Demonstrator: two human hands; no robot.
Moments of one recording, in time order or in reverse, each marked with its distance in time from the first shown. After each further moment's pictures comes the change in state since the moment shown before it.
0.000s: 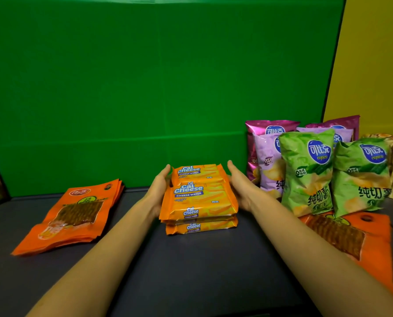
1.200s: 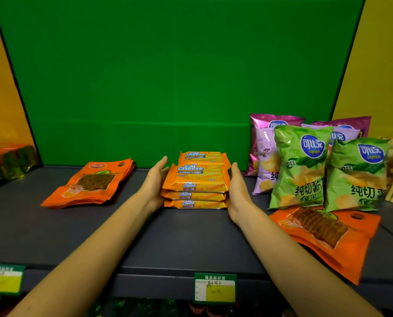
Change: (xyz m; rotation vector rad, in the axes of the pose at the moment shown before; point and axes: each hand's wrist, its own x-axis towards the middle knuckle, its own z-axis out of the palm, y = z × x) left_hand -0.063 -0.025 0.012 0.064 0.189 0.143; right_hand -0.052 0.035 0.006 0.133 0.077 -0.132
